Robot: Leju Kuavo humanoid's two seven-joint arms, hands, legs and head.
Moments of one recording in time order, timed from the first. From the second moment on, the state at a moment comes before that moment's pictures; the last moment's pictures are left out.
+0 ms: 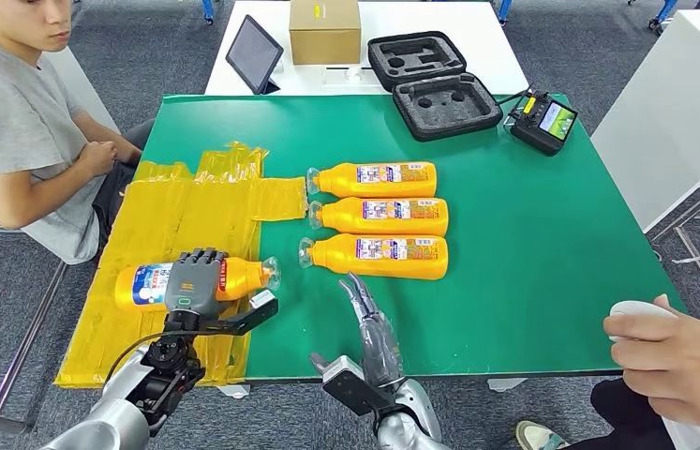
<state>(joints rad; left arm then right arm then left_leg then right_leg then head) -0.51 -0.10 -0.13 -0.51 -1.49 0.71 -0.01 -0.19 0.16 0.44 -0.86 0.33 -0.70 -0.70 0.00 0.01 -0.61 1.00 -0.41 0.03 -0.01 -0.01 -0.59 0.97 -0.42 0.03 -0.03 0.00</state>
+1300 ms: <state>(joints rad) -0.56 -0.11 -0.13 -0.40 -1.53 0.64 -0.01 -0.19 0.15 0.42 -0.85 0.37 -0.70 -0.70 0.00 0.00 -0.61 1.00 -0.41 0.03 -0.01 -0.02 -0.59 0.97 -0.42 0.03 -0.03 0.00</state>
